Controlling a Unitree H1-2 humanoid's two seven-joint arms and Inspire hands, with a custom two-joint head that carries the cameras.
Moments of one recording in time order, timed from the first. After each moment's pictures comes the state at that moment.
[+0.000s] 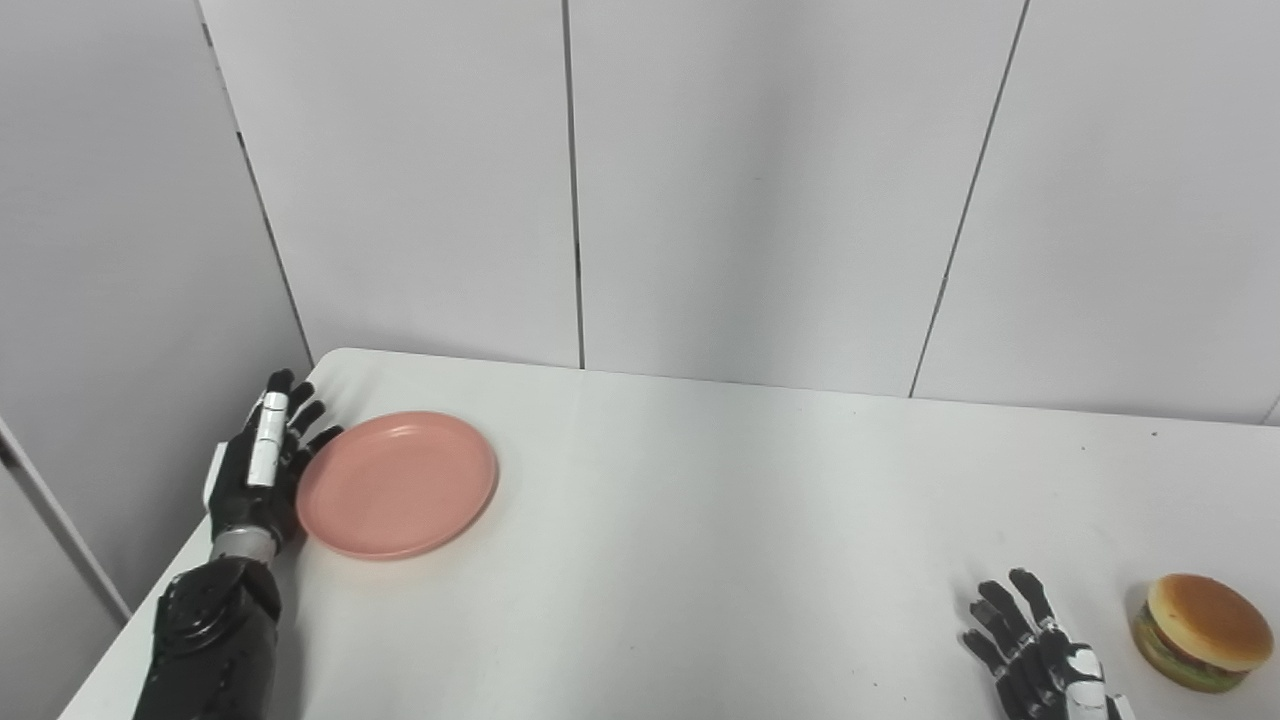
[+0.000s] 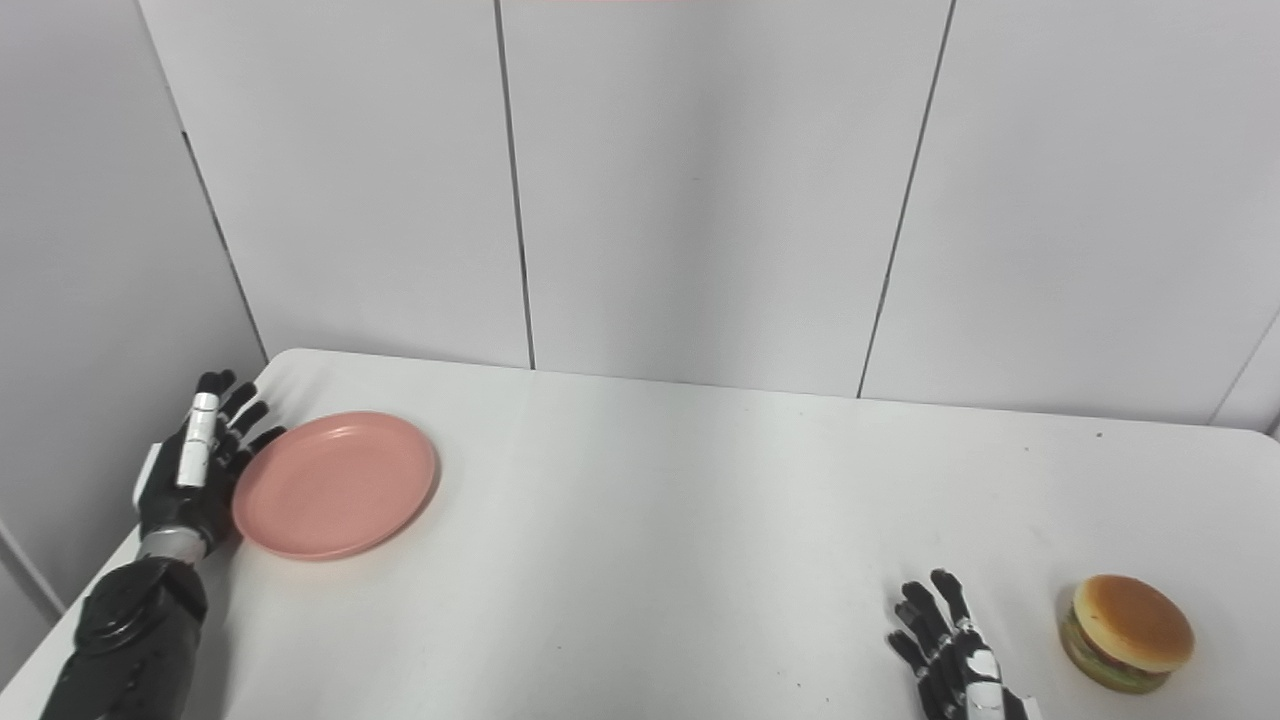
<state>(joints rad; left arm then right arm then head) -0.52 0.33 0.33 0.64 -0.35 -0.08 -0.09 0.12 -0.07 -0.06 -0.18 0.25 -0.05 0.12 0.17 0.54</state>
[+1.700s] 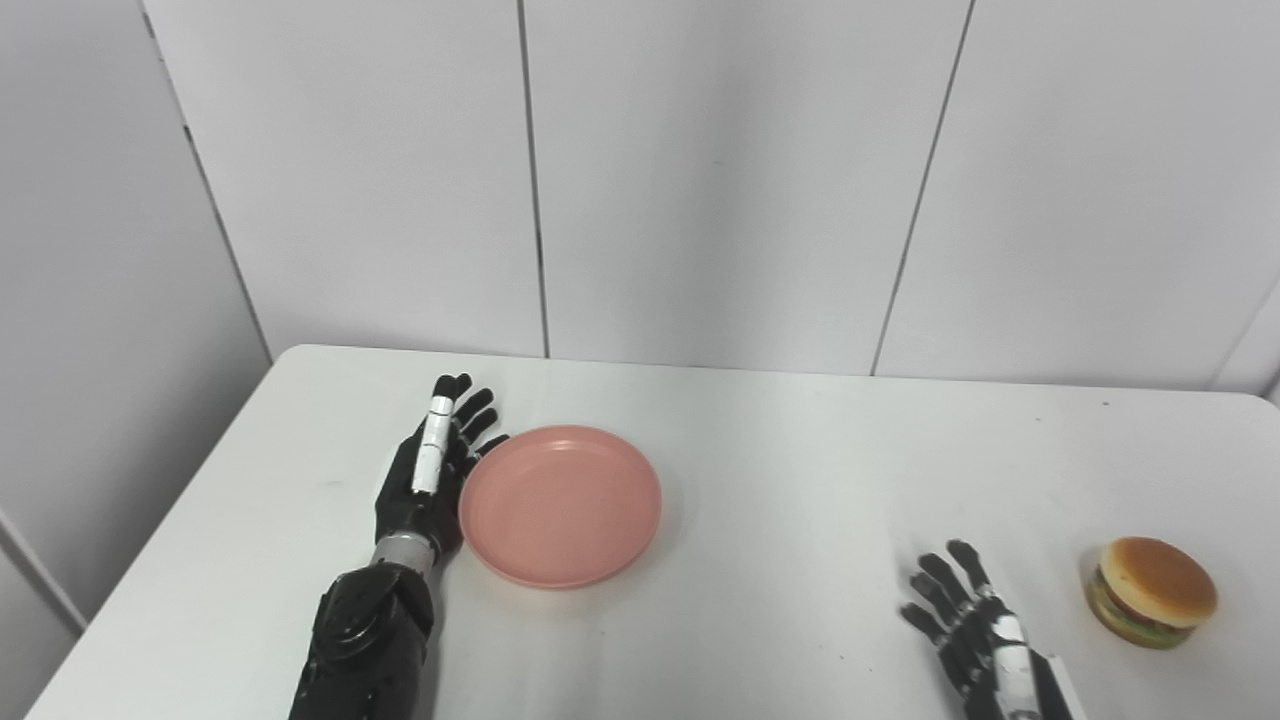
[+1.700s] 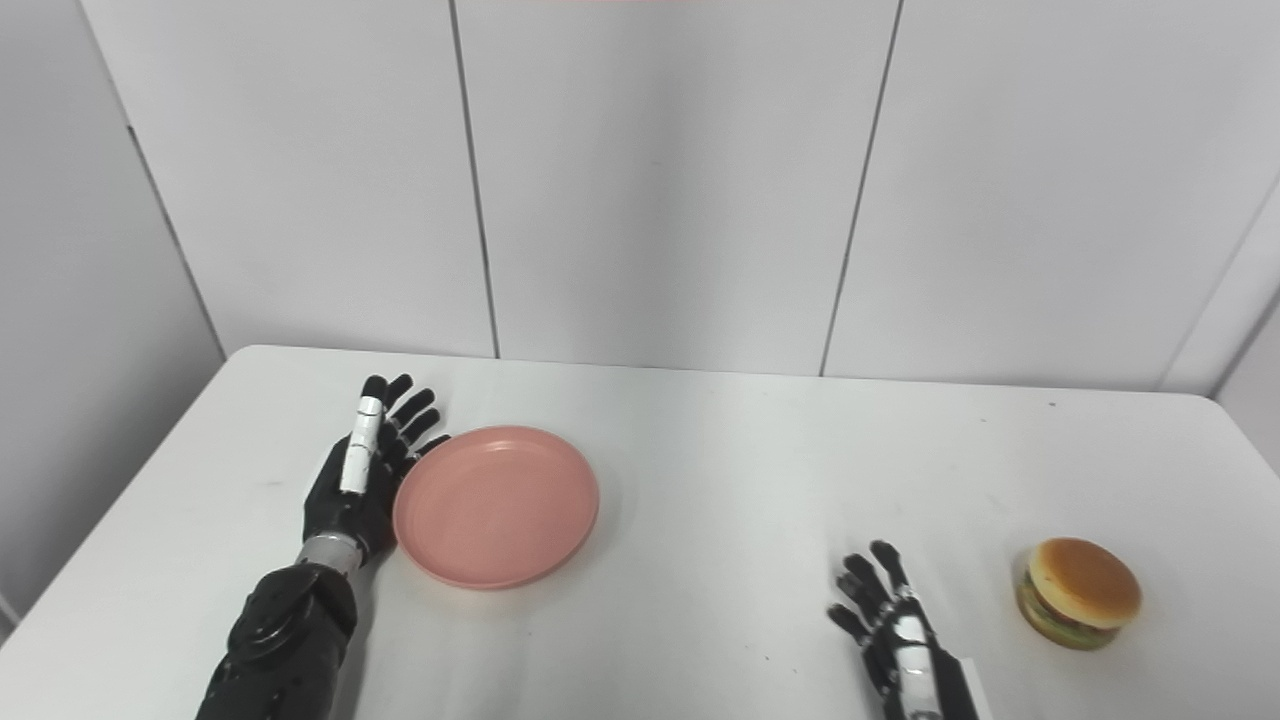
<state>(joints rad) -0.48 0.03 0.18 0.39 -0.29 0.10 -0.03 0.12 -0.05 0.00 -0.19 0.22 -0.05 0.09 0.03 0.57</state>
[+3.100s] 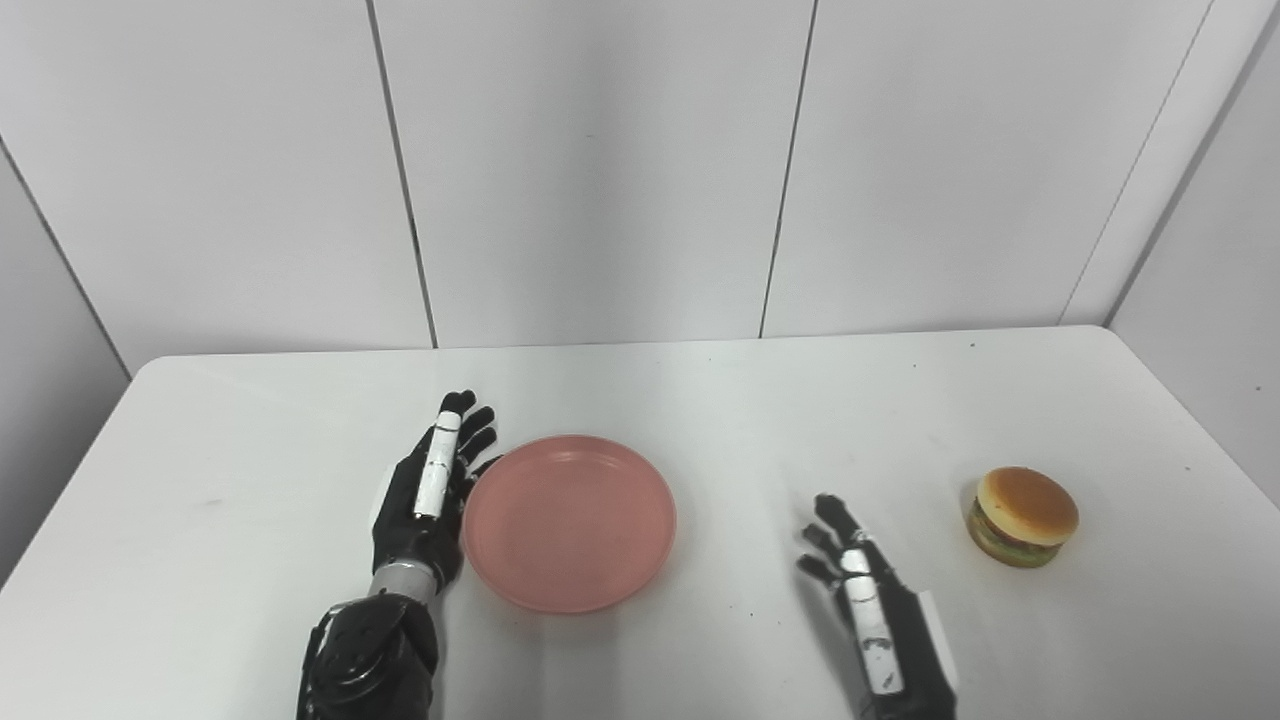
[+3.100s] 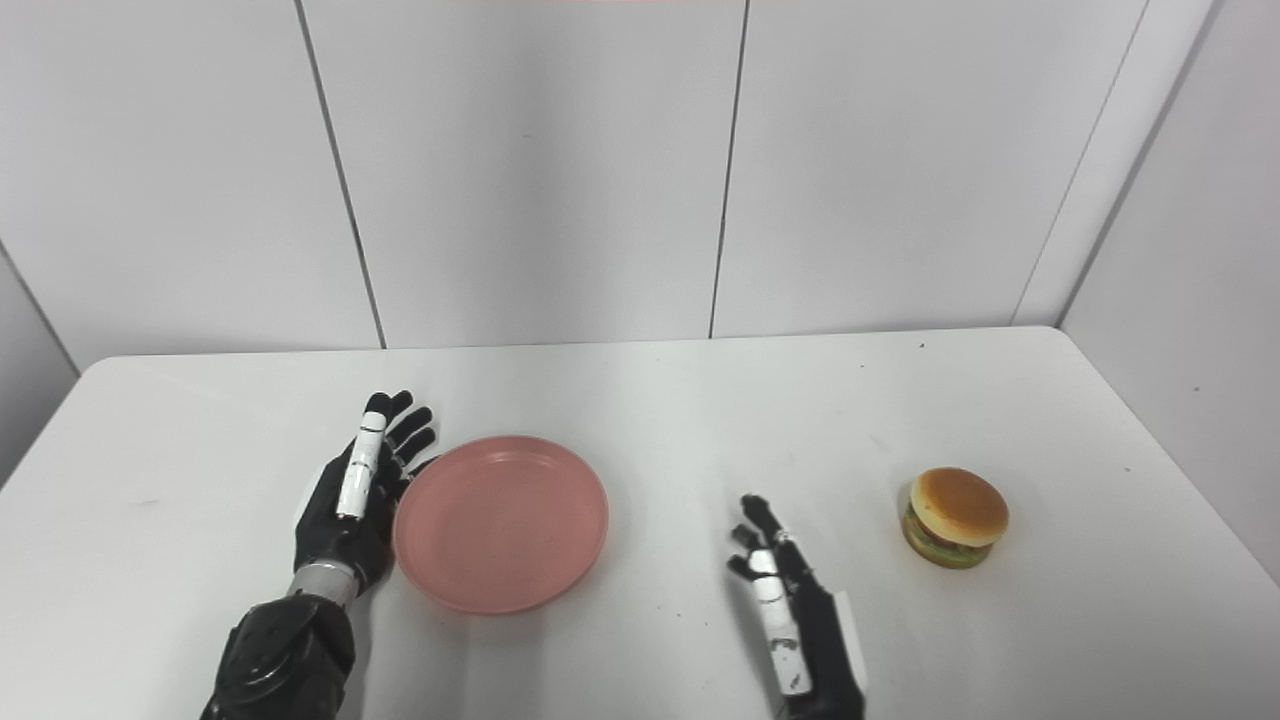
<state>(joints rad) -0.43 -0.09 0.06 0.24 -0.17 0.24 0.01 0.11 0.02 -0.01 -0.24 -0.07 -0.07 -0.09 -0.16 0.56</state>
